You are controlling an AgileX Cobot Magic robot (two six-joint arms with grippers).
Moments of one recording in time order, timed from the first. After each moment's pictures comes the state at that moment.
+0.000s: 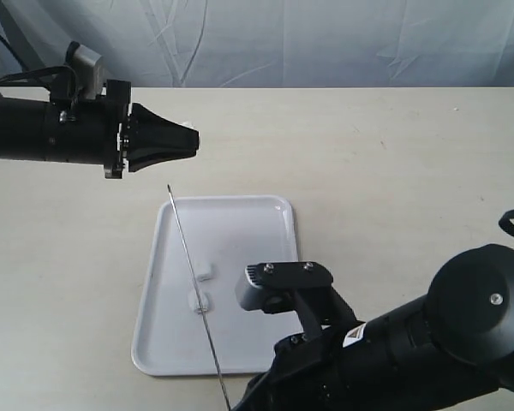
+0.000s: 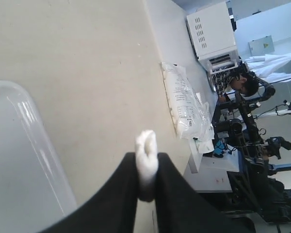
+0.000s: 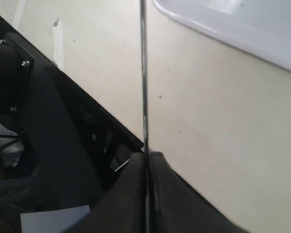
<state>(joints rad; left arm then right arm) -0.06 1.81 -0.93 -1.59 1.21 1.15 1.05 1.42 -0.55 1.23 0.42 -0.54</state>
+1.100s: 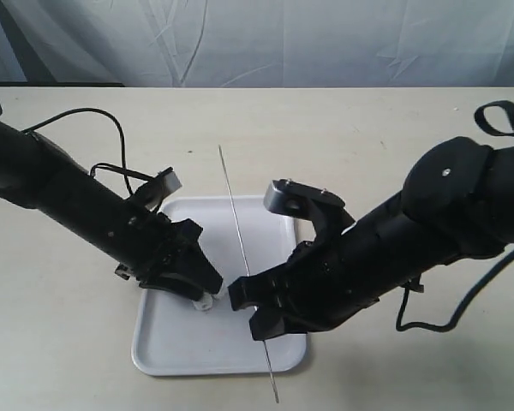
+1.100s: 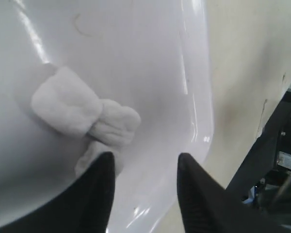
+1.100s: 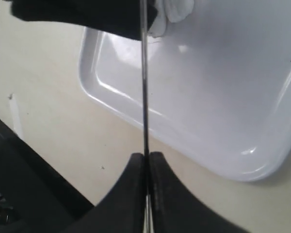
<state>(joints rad) -0.26 2.01 -0.93 -1.15 1.02 0.92 0.70 1.62 -0.73 1.05 0.62 -0.50</state>
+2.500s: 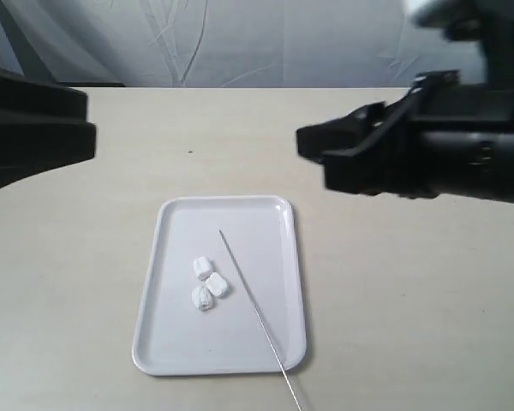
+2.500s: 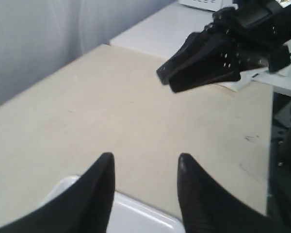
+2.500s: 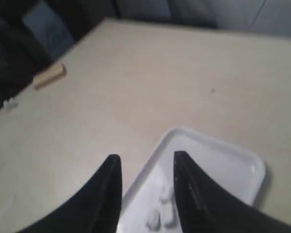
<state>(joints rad) 0.05 0.87 -0.72 -1.32 1.19 1.47 0.70 0.98 -0.69 0.71 0.25 -0.43</state>
